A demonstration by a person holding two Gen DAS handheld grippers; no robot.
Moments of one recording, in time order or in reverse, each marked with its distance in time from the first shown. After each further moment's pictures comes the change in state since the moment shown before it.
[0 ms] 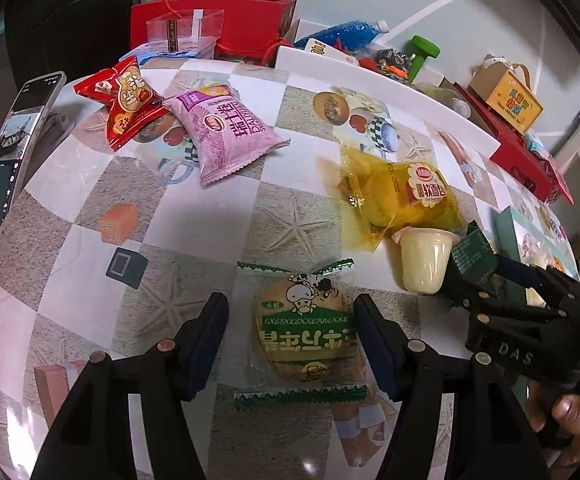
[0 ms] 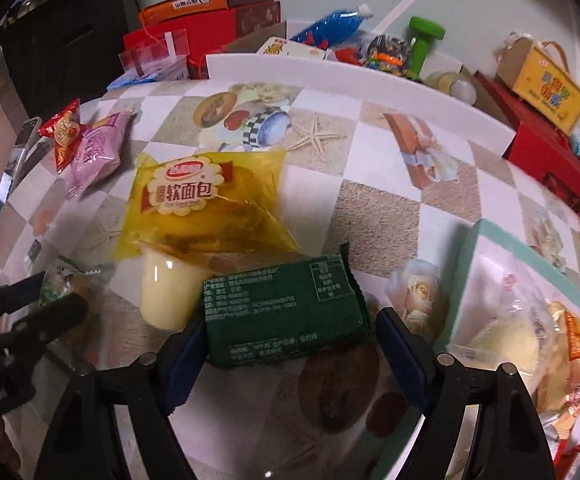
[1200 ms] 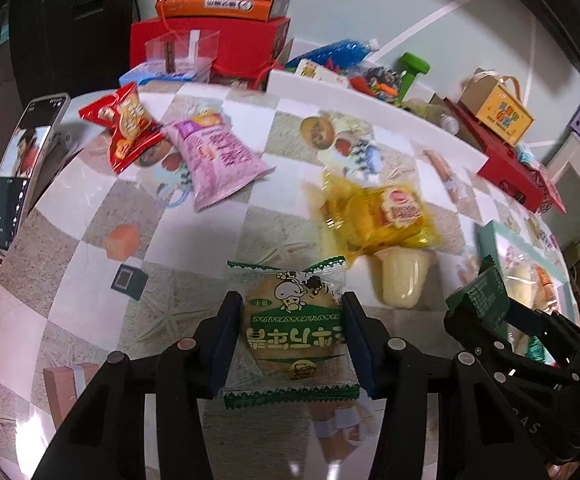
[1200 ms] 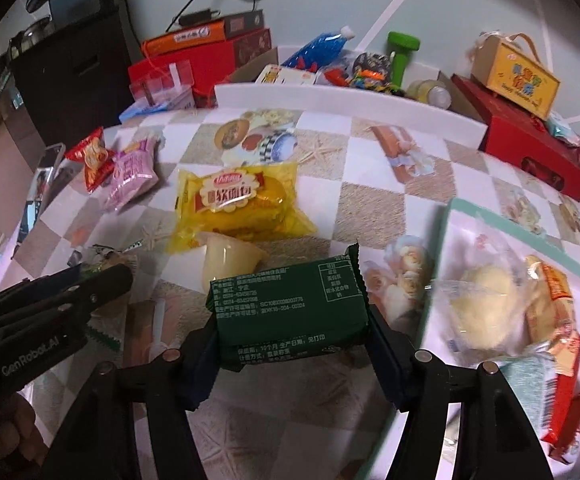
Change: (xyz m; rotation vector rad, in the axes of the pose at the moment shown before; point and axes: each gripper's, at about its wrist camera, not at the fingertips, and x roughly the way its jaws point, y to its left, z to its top) left arm -0.022 -0.012 0.006 -0.001 -0.063 -0.025; right arm -0.053 0.011 -0.026 0.083 -0.095 0.011
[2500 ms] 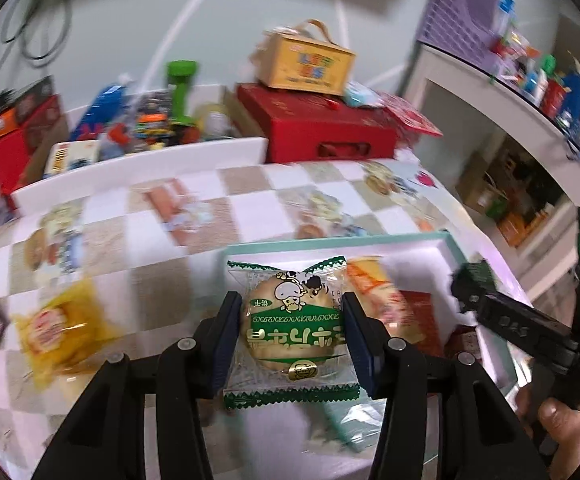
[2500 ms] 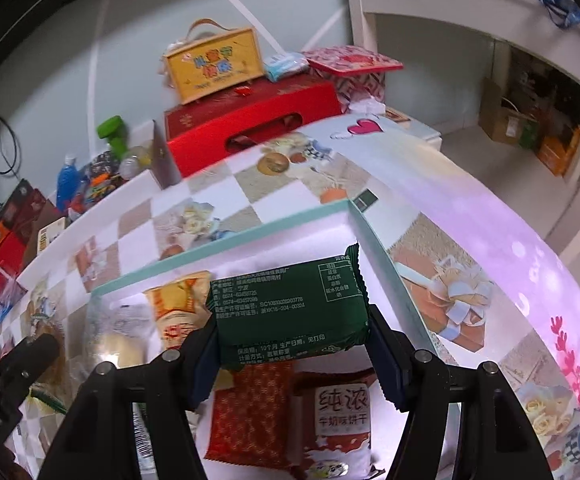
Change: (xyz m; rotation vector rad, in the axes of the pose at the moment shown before) left arm 0.018 -0.248 0.013 0.441 0.004 -0.317; right arm -0.080 -0.265 -0.060 0.670 -0.106 -0.324
